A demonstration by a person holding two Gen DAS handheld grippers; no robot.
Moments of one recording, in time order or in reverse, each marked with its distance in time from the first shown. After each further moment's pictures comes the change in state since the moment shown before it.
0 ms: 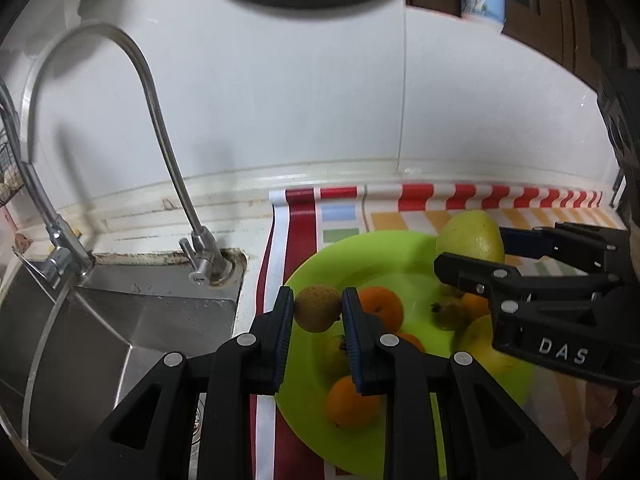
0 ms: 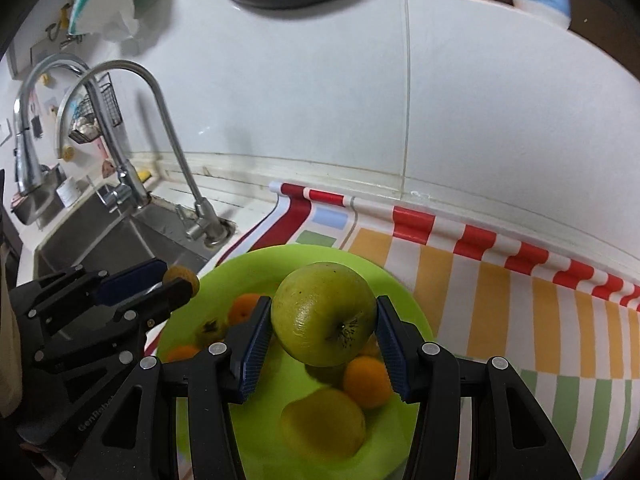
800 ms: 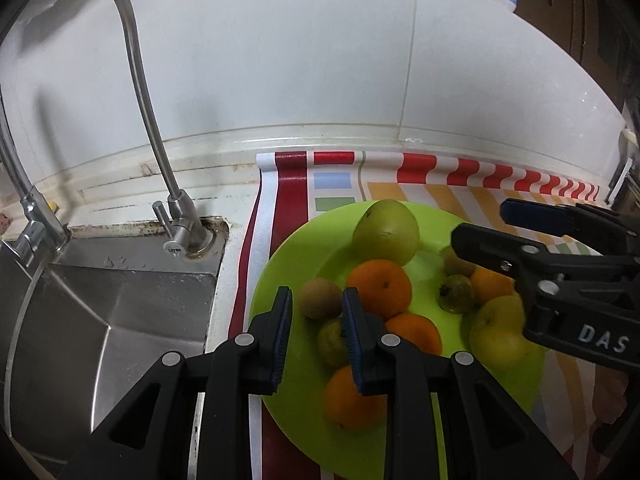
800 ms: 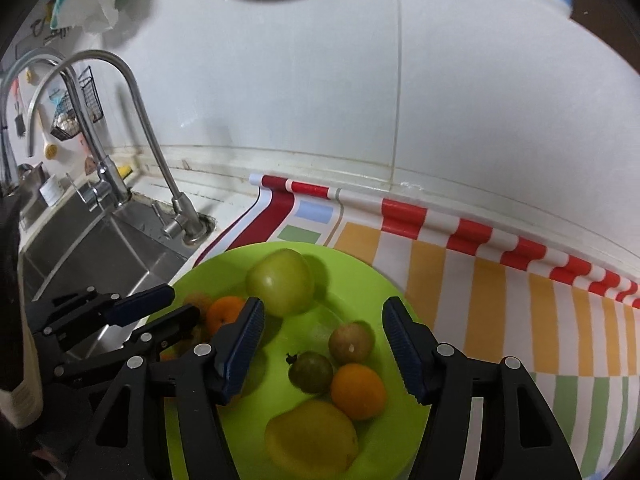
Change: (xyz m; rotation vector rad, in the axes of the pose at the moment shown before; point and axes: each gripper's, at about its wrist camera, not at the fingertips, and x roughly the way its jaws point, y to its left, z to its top) left arm 0.021 0.006 -0.010 -0.030 0.072 -0.062; right arm 0.009 -0.001 0.001 0.010 0.013 -0.059
